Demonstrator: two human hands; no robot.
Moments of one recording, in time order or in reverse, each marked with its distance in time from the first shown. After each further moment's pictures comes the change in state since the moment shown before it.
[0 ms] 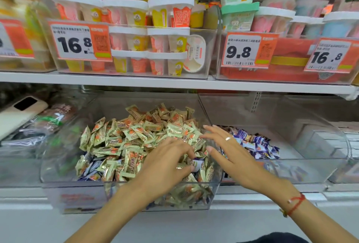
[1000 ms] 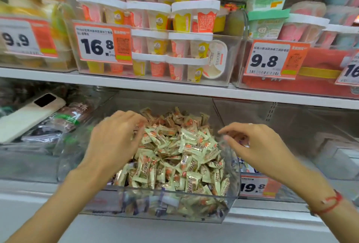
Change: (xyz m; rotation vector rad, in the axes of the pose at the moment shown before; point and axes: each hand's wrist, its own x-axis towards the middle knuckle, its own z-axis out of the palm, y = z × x) left_hand -0.014 -0.073 -0.075 0.412 0.430 -0.145; right_hand 0.030 -0.041 -0.049 -0.211 0.106 0.120
